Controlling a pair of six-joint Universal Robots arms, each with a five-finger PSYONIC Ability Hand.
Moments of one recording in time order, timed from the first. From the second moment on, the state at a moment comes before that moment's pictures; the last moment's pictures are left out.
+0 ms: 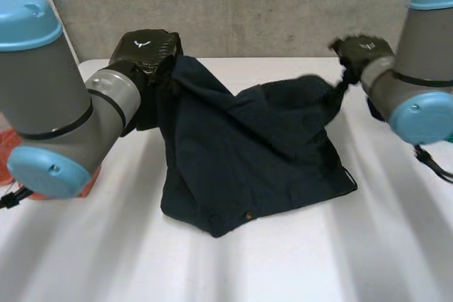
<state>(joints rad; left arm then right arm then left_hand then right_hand) 4.21 -1.97 -1.17 3.10 -1.57 3.25 1.91 -0.84 0.72 0.37 1.64 2.98 1.19 1.20 1.19 1.20 0.97 0.22 0.21 0.21 0.21 0.04</state>
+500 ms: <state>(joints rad) 4.19 -1.98 -1.07 3.04 -1.56 3.24 1.92 -0.86 1.26 0.20 1.62 3.23 1.19 1.20 1.19 1.20 0.97 0.22 0.21 0.21 0.21 0.04</state>
